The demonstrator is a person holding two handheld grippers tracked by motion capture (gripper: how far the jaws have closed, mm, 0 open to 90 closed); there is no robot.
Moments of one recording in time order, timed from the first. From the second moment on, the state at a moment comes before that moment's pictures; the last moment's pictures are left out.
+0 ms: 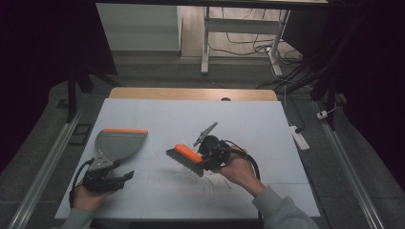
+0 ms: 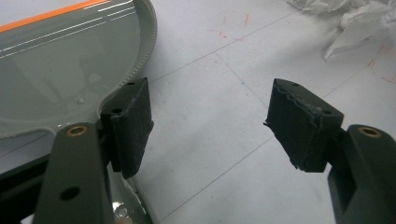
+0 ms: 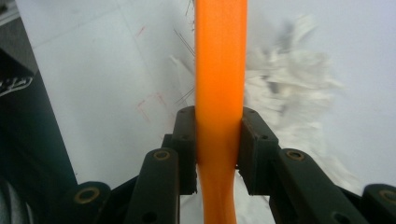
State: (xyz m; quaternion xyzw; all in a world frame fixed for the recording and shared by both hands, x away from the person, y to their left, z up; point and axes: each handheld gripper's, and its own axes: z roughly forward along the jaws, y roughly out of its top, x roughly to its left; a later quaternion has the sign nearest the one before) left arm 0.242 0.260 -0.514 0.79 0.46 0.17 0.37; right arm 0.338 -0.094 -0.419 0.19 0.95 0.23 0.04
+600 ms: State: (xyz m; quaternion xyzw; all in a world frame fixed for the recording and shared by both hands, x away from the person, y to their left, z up) left arm 0.242 0.258 -0.515 0.79 0.46 0.17 0.37; right arm 0.278 -0.125 -0.435 0.10 0.98 0.17 -0.01
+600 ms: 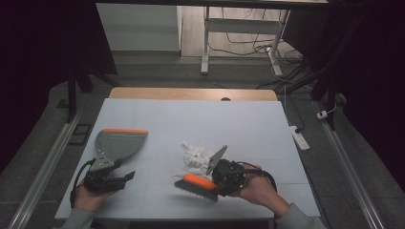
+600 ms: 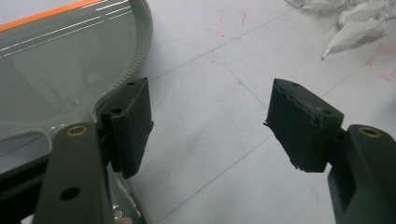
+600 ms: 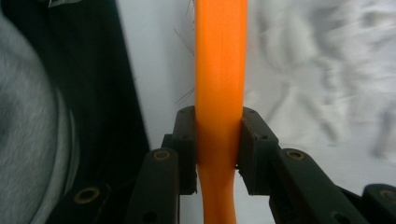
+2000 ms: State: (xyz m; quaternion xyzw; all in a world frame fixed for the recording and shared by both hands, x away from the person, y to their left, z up) left arm 0.242 0.259 -0.515 0.79 0.45 0.16 0.37; right arm 0.373 -0.191 -0.444 0.40 0.89 0.19 0.11
